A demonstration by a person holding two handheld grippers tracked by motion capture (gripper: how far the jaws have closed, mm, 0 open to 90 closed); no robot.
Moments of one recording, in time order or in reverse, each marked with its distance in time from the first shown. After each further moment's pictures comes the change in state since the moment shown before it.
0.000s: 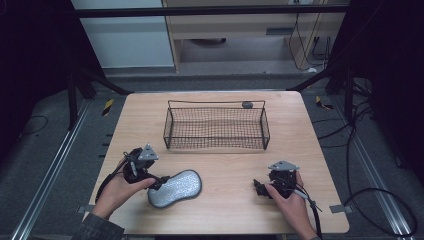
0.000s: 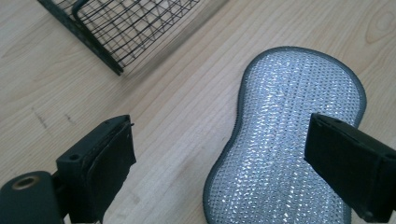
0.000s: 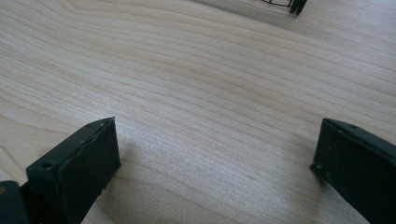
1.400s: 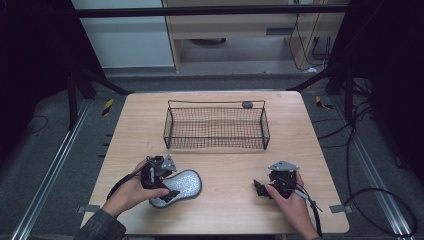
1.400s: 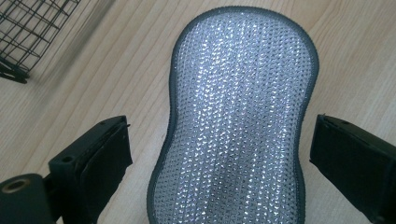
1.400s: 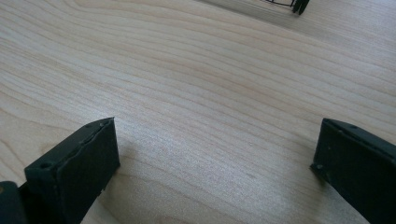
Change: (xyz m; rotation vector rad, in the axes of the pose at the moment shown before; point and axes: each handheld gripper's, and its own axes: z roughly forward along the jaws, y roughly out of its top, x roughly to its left) left arm -0.030 0.015 0.025 0.226 -0.094 0.172; right arm -0.001 0.000 0.000 0.004 0.009 -0.010
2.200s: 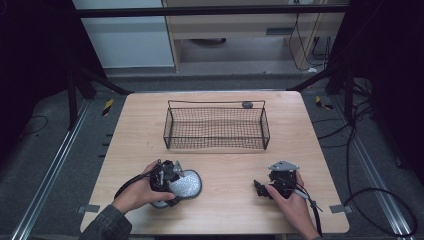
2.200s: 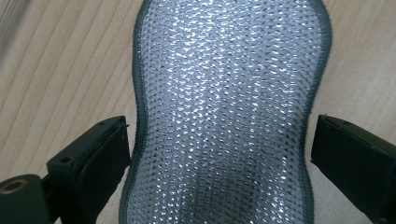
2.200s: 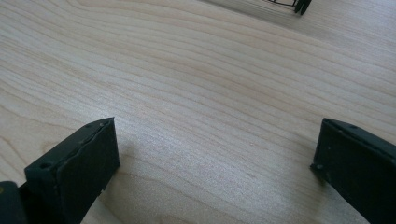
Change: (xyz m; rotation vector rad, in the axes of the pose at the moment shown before) left arm -0.005 0.008 0.029 0.106 -0.052 0.049; right arm 0.000 0.000 0.000 0.001 0.006 -0.005
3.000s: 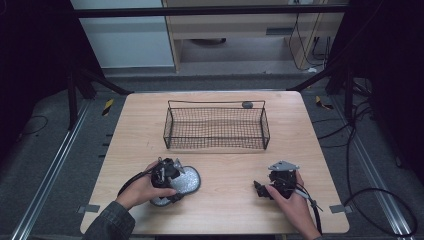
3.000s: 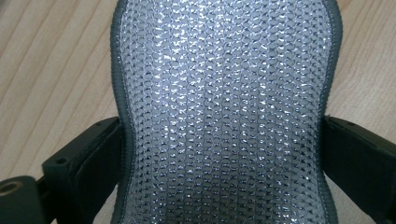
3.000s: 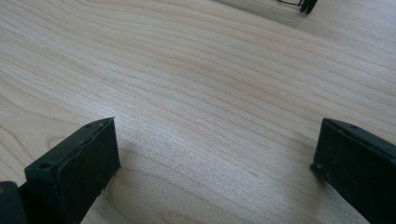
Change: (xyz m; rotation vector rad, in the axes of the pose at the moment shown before) left arm 0.014 -0.002 0.016 -0.013 -0.040 -0.049; right arm -0.001 0.000 -0.001 0.008 0.014 -0.020
